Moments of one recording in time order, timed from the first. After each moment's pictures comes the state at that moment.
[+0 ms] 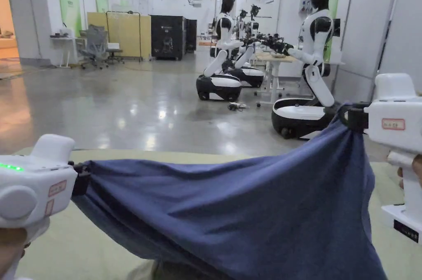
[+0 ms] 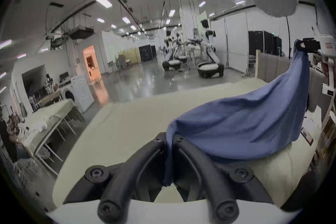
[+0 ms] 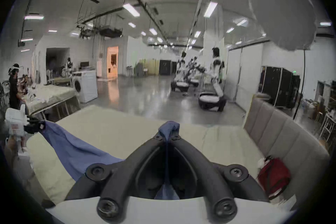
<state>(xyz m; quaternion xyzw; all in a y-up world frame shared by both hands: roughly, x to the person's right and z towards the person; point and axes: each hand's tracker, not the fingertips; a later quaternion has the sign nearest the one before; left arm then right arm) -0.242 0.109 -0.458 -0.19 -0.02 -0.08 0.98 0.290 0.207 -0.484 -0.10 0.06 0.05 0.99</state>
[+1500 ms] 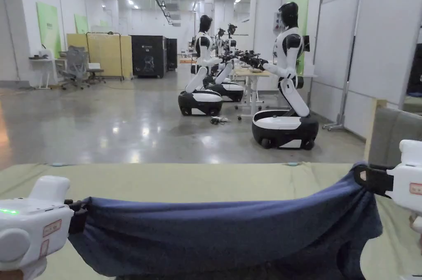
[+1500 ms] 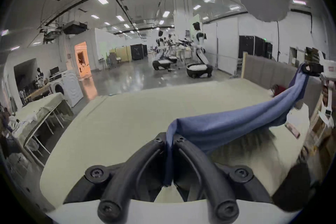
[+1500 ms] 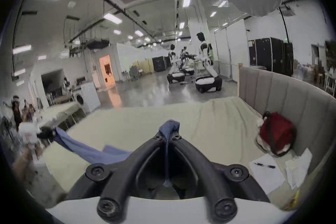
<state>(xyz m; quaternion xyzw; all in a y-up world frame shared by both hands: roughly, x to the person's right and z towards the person) -0.231 0.042 -0.358 -0.22 -0.08 -0.06 0.97 0.358 0.094 -0.330 -0.17 0.05 -0.04 0.98</state>
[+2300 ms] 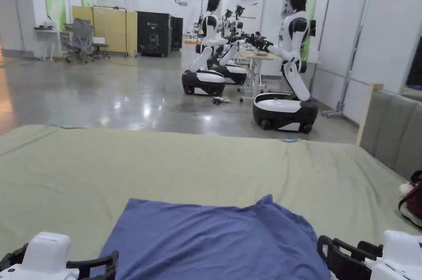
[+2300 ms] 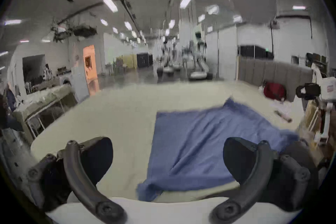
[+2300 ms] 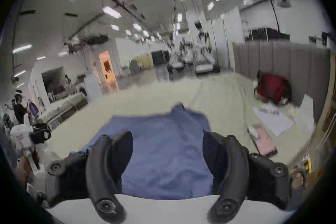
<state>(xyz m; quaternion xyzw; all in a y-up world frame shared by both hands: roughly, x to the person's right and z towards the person) -0.188 -0.046 -0.162 -0.11 -0.04 -0.02 0.99 0.290 -0.035 -0.164 -0.12 0.05 -0.07 0.99</state>
